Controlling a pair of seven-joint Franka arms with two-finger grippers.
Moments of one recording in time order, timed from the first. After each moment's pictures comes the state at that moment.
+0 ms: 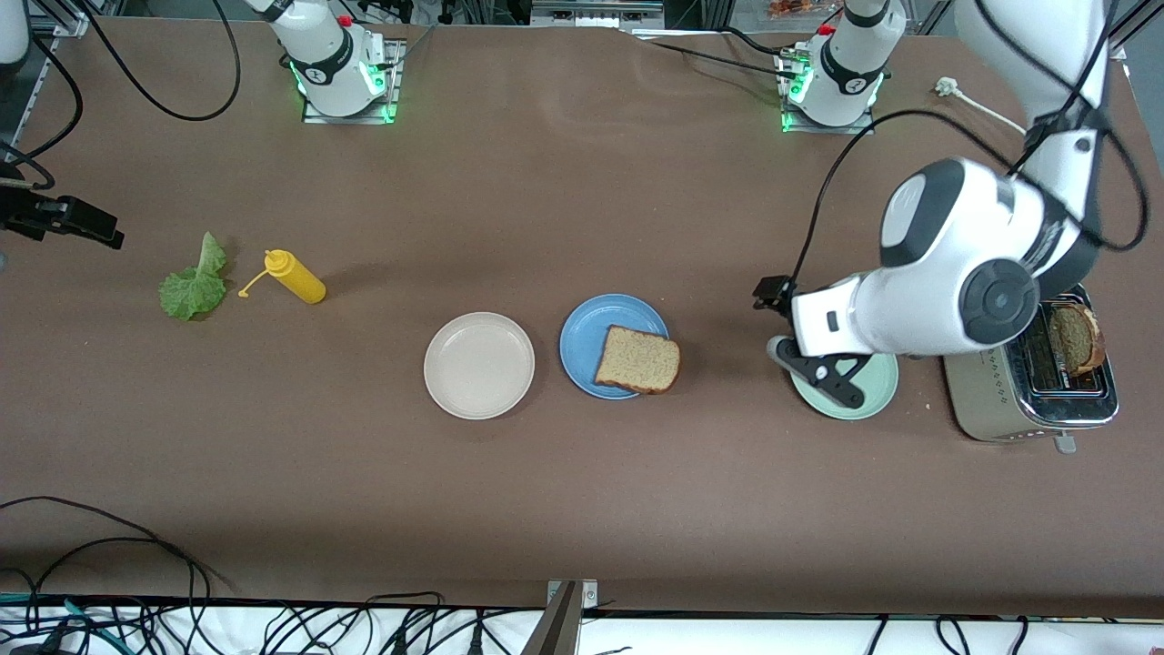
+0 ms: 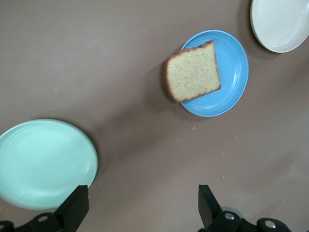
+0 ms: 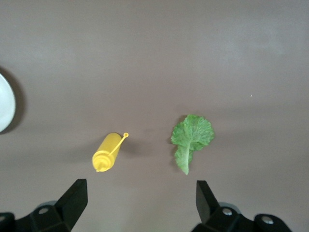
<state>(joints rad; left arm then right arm) -0.15 0.49 -0.15 -1.30 -0.17 1.58 0.27 -0.07 0.06 -0.05 -1.65 -0.07 1.64 -0.04</state>
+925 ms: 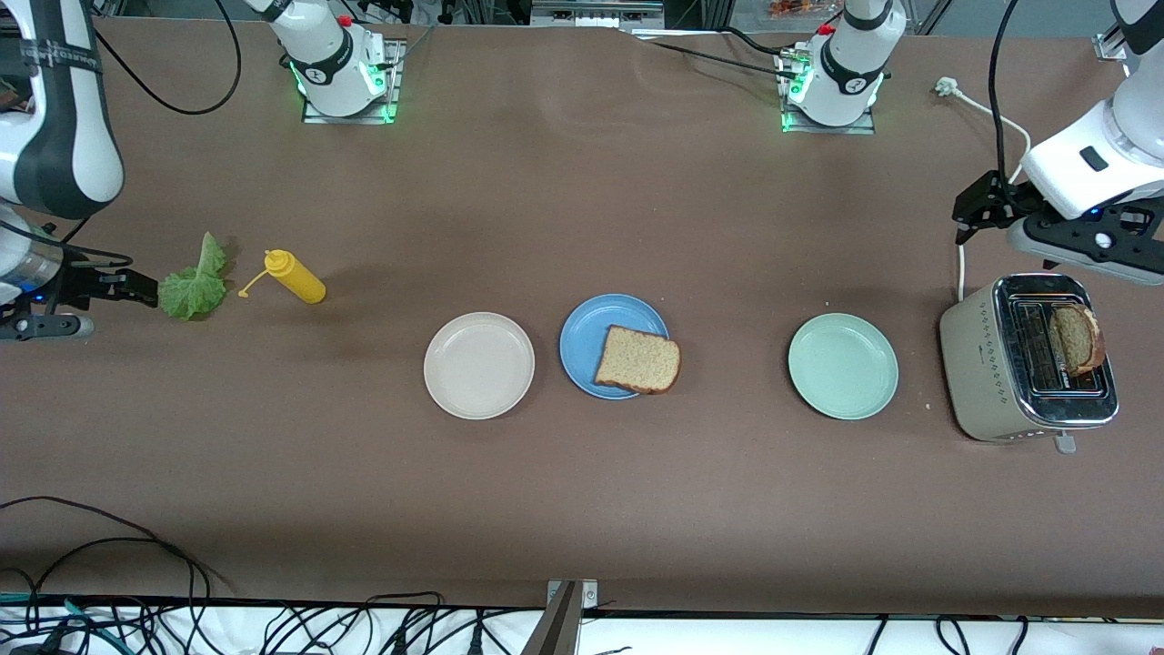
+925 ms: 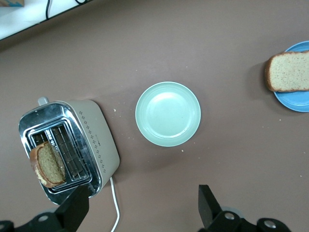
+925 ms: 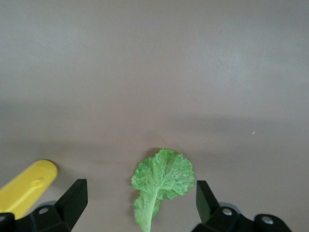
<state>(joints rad) -0.11 0.06 0.01 -1.52 0.08 1.59 0.23 -0.08 0.20 -0.16 -1.94 -0.12 2.12 -0.26</state>
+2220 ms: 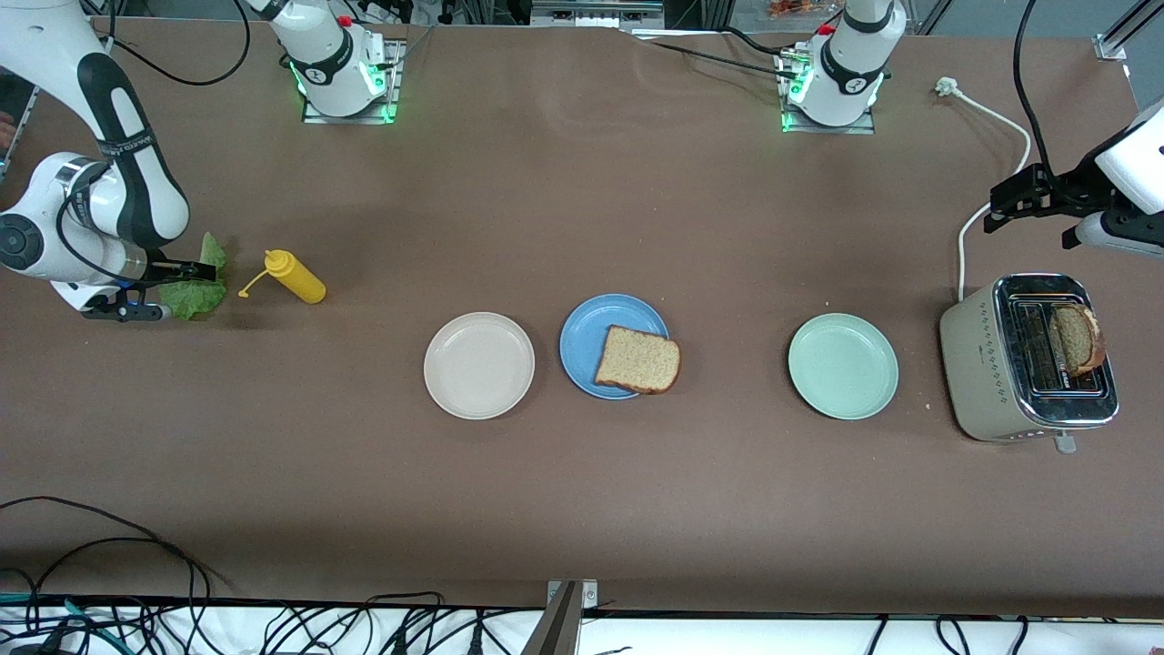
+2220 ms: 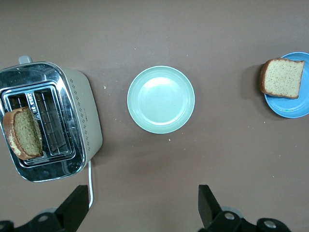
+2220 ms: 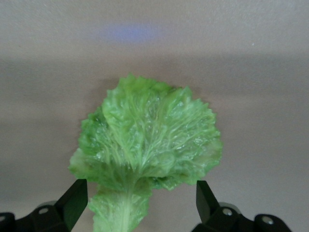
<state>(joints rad) 0.03 0.00 0.00 -1.64 -0.04 1.59 0.20 -0.15 0.41 -0.23 -2.17 -0.12 2.34 -0.27</state>
